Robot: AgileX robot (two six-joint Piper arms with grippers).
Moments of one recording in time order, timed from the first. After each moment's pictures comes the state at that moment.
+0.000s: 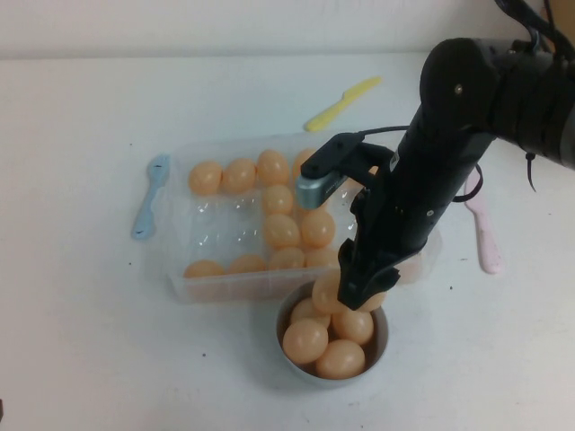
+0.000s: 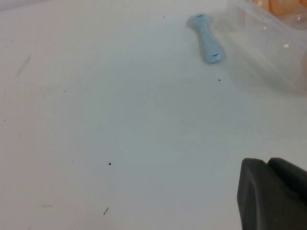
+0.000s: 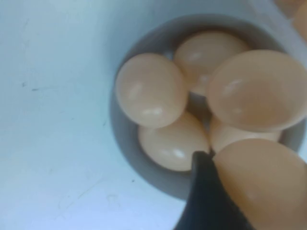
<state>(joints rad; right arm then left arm) 0.57 1.85 -1.57 0.31 1.23 -0.50 -0.13 -0.01 0.03 0.07 0.37 0.06</state>
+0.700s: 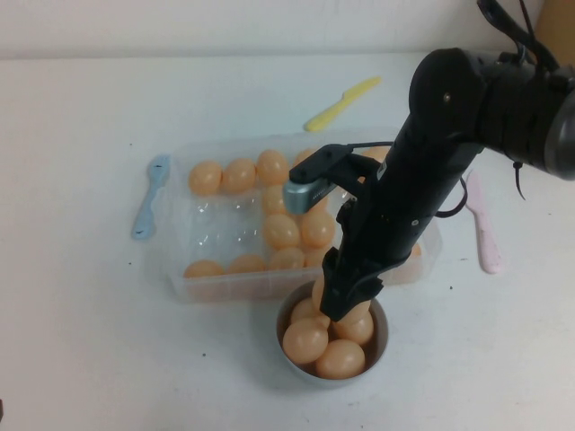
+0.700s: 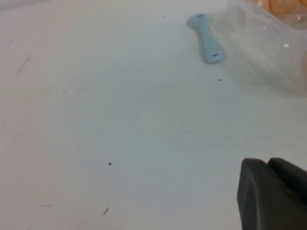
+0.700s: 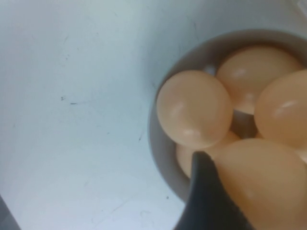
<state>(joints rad) 0.59 1.87 -1.56 0.39 1.23 -0.50 -0.13 -0.01 0.03 0.07 0.37 0.06</state>
